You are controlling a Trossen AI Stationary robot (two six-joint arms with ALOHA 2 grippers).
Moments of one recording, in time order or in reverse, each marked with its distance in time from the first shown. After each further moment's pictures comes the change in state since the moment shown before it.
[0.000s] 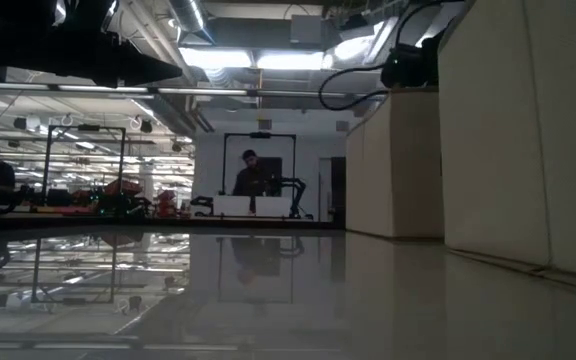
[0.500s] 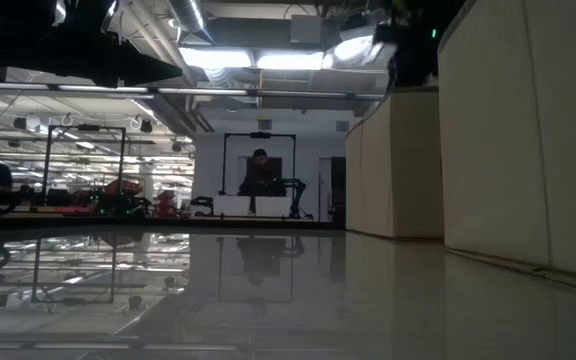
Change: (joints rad) left arm 0.000 0.000 0.000 0.000 0.000 0.012; right arm 0.114 -0.091 0.350 -0.243 0.006 -0.013
